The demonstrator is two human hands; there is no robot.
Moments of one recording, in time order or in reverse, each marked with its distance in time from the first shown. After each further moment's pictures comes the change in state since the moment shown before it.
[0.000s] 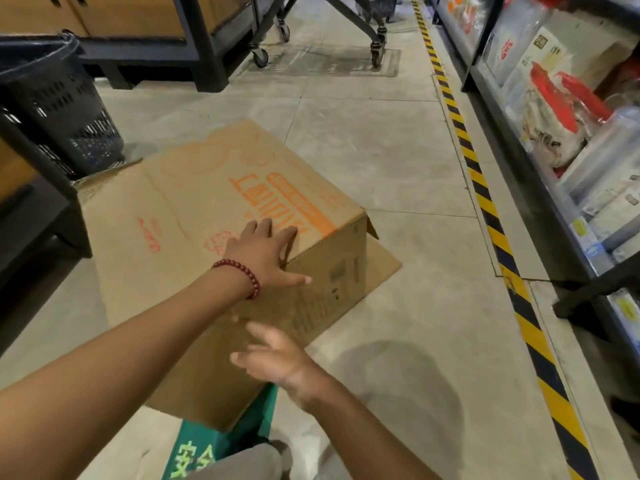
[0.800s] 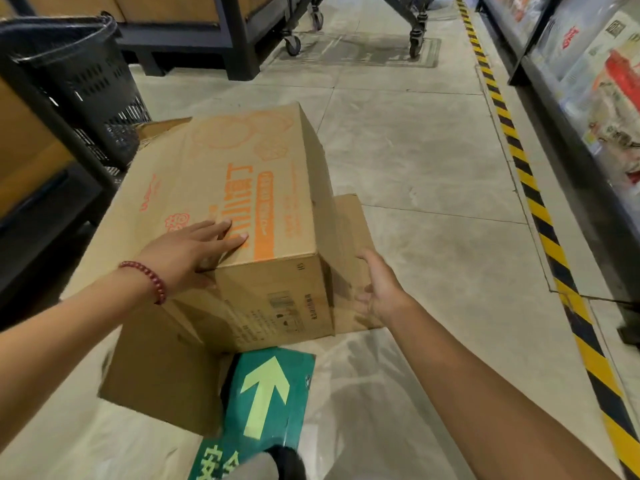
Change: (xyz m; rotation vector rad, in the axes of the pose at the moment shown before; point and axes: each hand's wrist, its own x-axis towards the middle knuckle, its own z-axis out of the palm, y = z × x) left_hand -0.034 -0.155 -0.003 0.155 -0.094 0.044; right_hand 0.077 -0.045 -0.095 0.343 0.461 0.110
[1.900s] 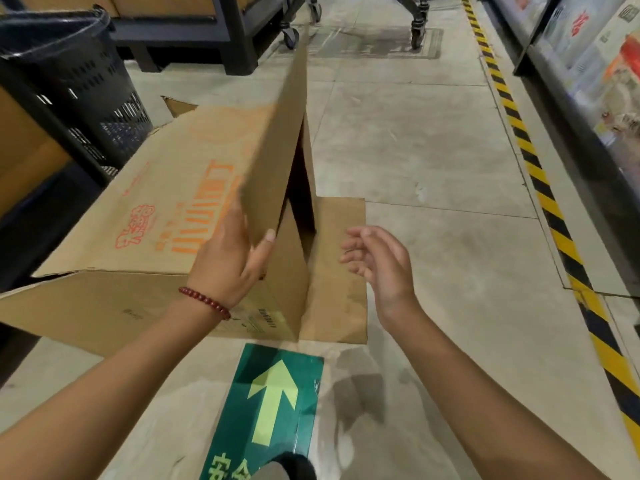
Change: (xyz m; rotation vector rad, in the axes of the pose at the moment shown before) left_hand 0.009 0.067 0.008 -0.721 0.642 -0.127; right_hand -0.027 -0.005 0.025 0.066 -0.077 -0.652
